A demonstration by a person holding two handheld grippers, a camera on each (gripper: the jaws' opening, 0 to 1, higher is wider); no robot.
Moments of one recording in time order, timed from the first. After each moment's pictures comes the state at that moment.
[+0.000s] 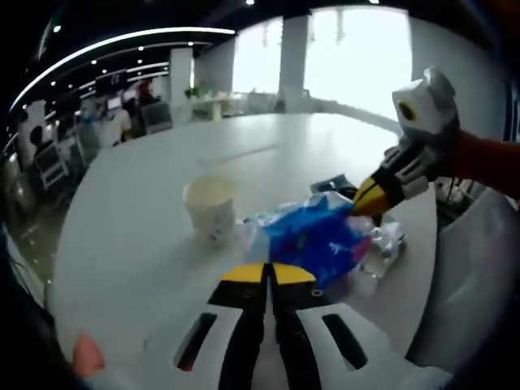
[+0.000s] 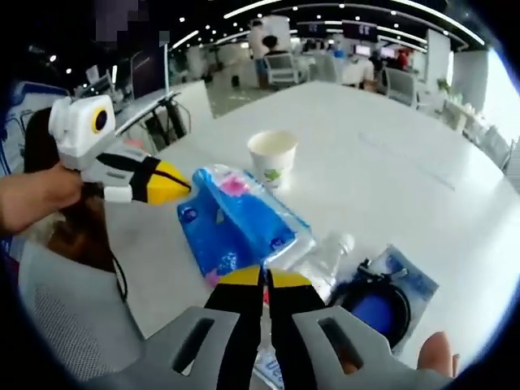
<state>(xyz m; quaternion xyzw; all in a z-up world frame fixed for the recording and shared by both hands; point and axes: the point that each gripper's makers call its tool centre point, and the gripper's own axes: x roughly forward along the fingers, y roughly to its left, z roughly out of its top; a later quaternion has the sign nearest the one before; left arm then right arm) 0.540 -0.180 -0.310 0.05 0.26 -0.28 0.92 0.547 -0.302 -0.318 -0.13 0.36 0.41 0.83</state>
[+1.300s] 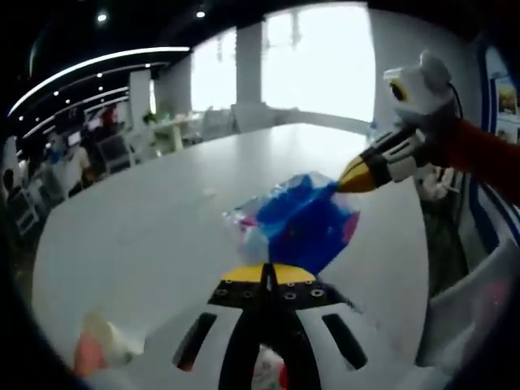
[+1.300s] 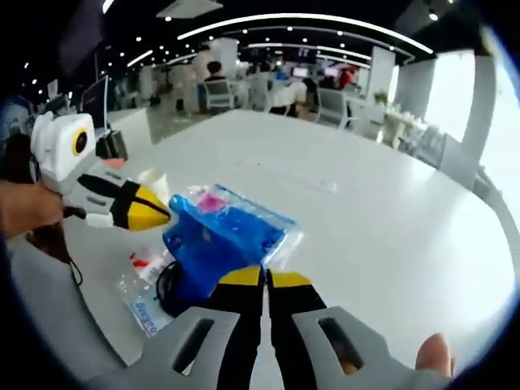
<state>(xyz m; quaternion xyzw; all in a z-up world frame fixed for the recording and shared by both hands) 0.616 -0.391 -0.262 0.09 0.22 -0.37 0.90 0.627 -0.514 -0.246 -0.13 0.30 0.27 0.90</state>
